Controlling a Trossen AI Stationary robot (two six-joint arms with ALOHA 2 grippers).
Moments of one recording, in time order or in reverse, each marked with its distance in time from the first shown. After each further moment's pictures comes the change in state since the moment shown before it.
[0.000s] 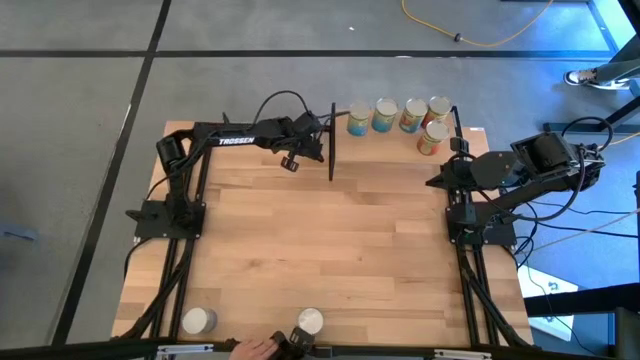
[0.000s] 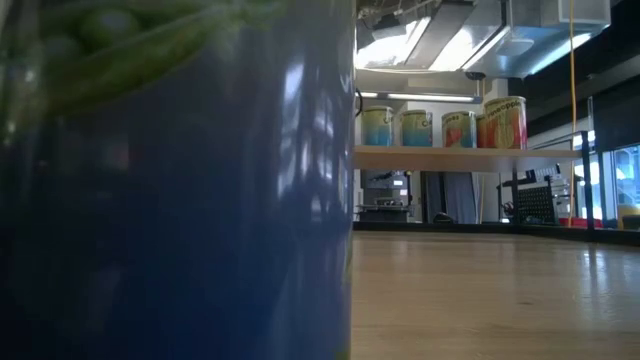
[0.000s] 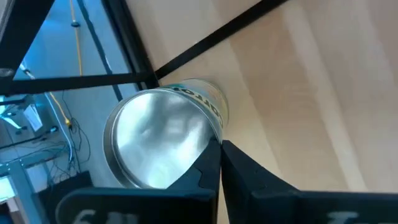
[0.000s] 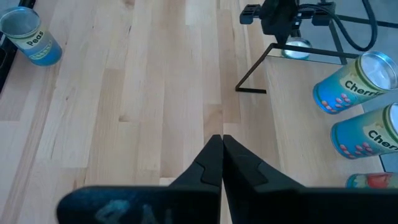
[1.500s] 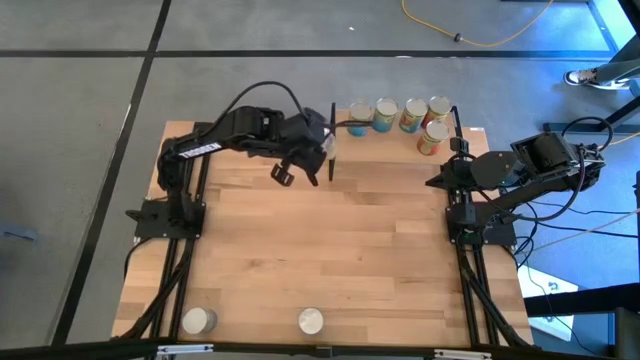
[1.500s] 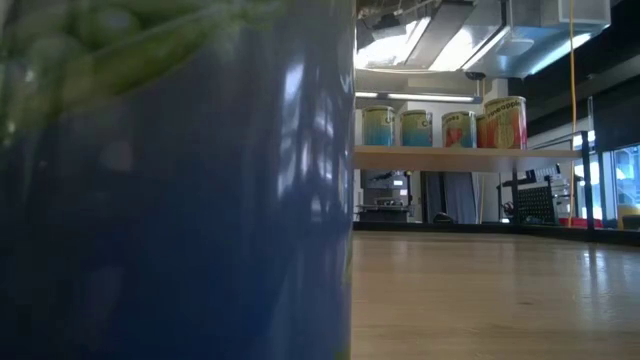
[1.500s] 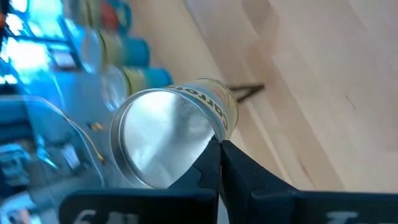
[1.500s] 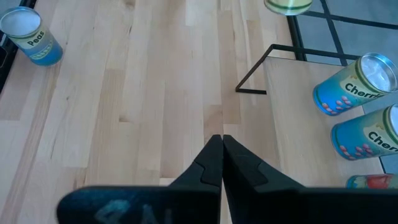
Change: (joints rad) left arm -0.392 -0.008 0.969 -0.960 -0.110 -0.224; right arm 0.000 0.000 0.000 0.003 -0.001 -0.006
